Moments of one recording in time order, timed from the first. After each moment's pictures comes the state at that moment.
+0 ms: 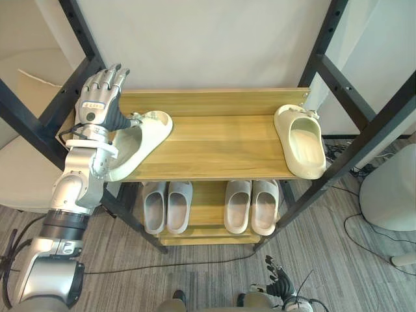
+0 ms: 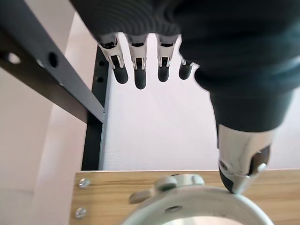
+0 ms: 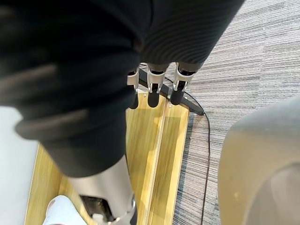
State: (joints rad) left arm -0.51 0.69 -0.06 0.17 0.88 0.01 0.21; right arm 0.40 -0.13 0.13 0.42 -0.08 -0.13 -0.04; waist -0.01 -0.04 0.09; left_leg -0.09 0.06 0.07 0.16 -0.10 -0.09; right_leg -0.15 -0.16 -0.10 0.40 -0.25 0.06
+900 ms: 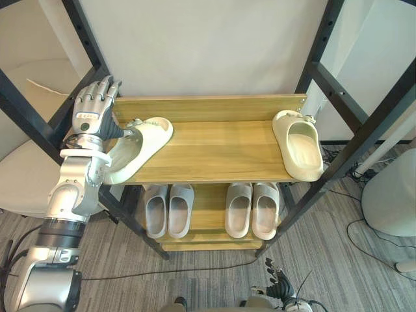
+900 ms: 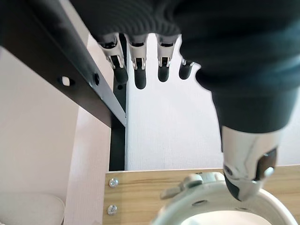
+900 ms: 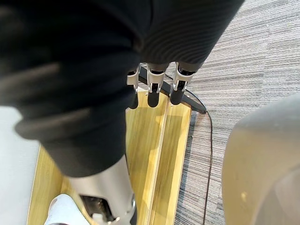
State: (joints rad) left arm -0.46 0.69 -0.02 0.17 0.90 0.01 0.21; right arm 0.39 -0.13 0.13 0.45 -0.08 -0.13 -0.04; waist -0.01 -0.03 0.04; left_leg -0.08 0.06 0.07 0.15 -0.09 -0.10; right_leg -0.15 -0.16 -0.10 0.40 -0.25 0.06
